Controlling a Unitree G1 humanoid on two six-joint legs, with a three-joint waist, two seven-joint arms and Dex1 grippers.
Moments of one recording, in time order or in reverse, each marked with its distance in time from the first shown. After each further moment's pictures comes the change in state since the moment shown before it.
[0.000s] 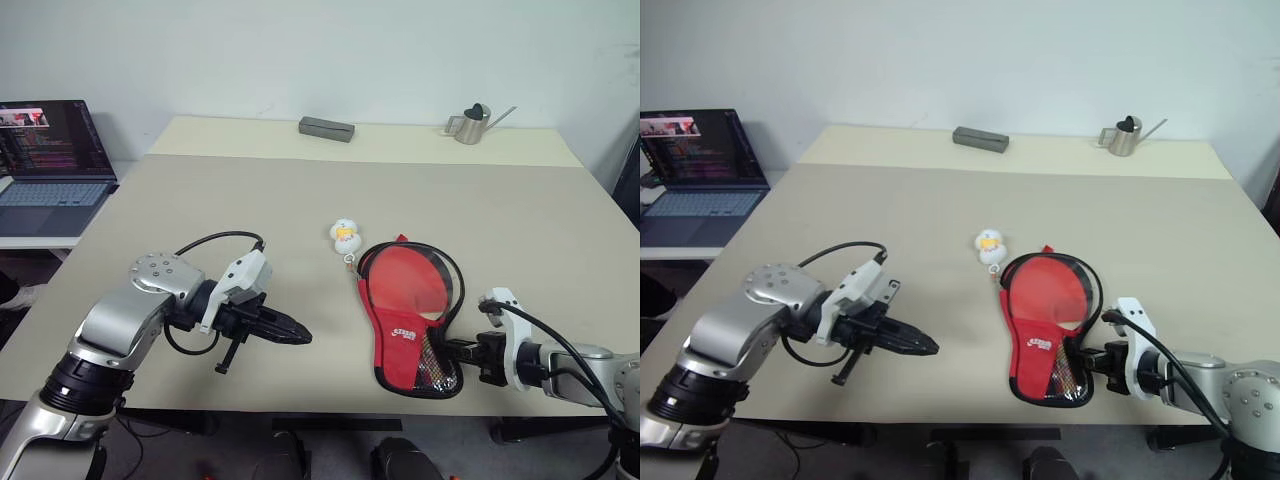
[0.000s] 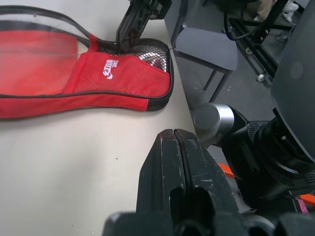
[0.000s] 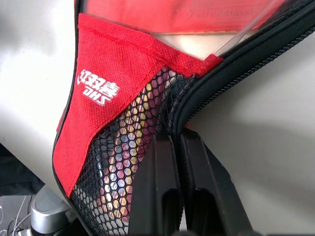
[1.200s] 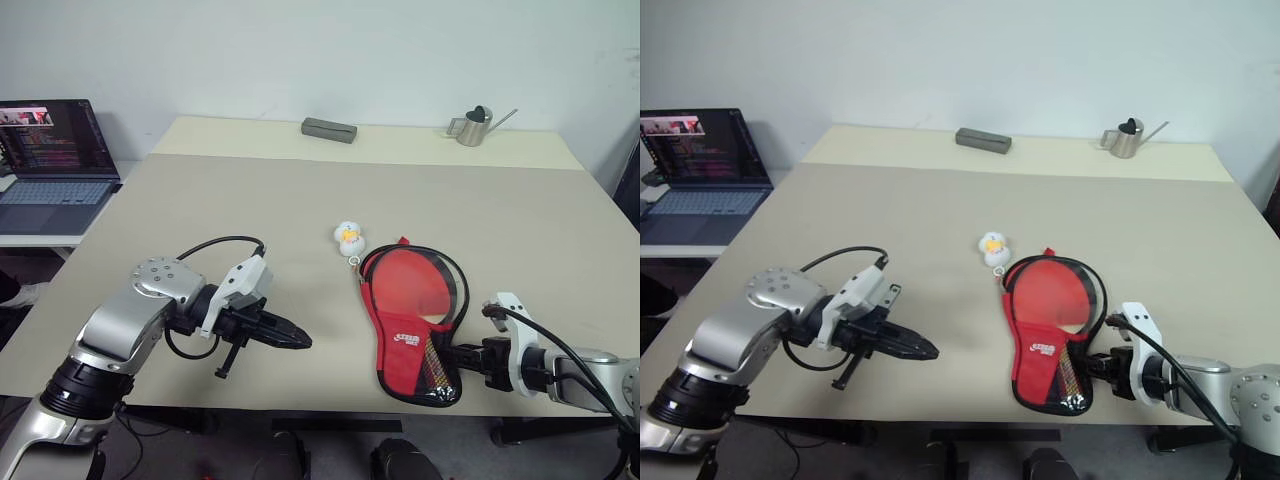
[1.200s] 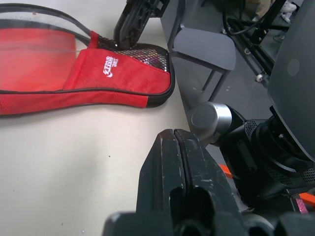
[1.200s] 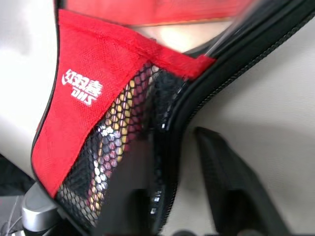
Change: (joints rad) left arm 0.016 0.001 -0.007 -0.001 0.000 -0.017 0.001; right arm 0.029 -0.039 -0.003 0.028 0.114 -0.031 -0.095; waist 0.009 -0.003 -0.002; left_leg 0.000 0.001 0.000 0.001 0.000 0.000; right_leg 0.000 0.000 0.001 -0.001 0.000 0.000
